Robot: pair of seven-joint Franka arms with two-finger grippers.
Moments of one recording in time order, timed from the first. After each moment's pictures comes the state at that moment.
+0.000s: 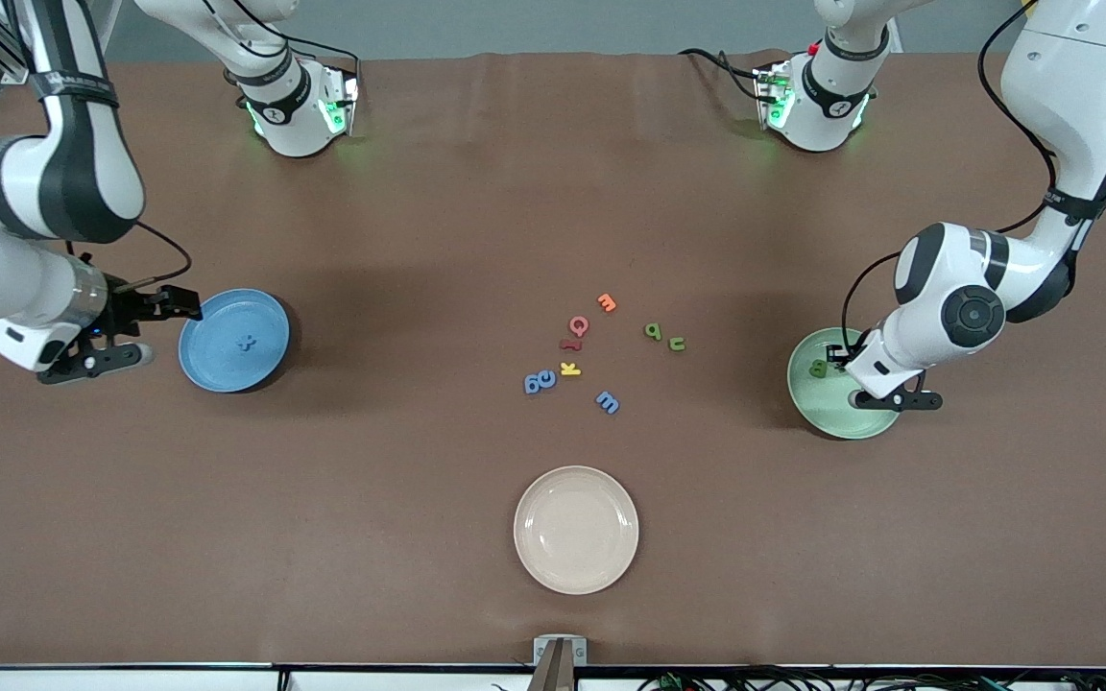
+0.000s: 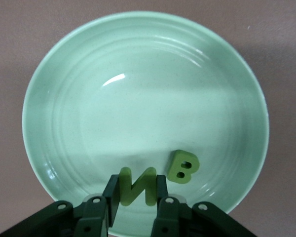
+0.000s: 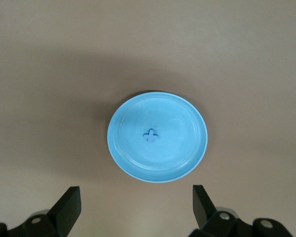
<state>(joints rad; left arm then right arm) 0.39 0.45 -0.47 -2.11 0.32 2.33 -0.26 -0.02 0.17 -0.03 -1.84 -0.01 1.78 -0.19</state>
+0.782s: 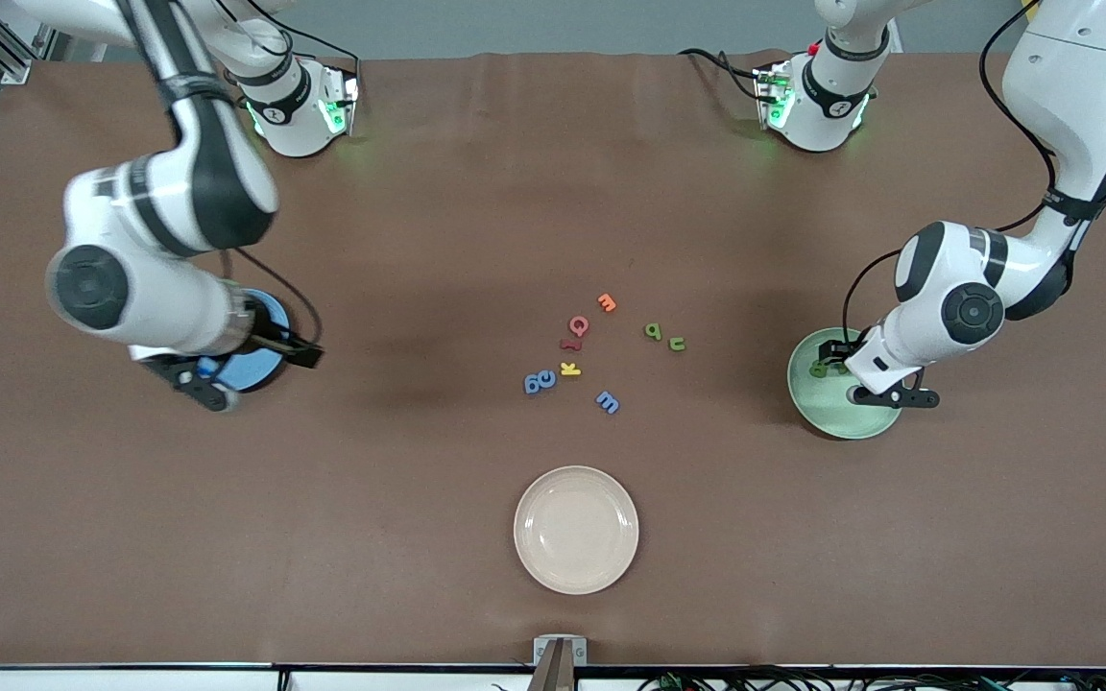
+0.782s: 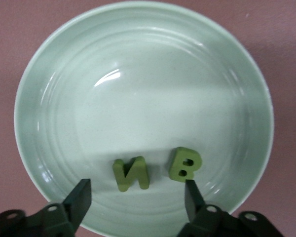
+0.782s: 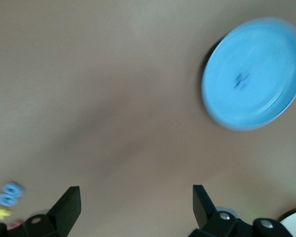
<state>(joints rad) 0.40 0.45 -0.49 -2.13 0.33 2.36 -0.22 0.30 0.30 -0.01 -1.71 0.11 1.81 0.93</state>
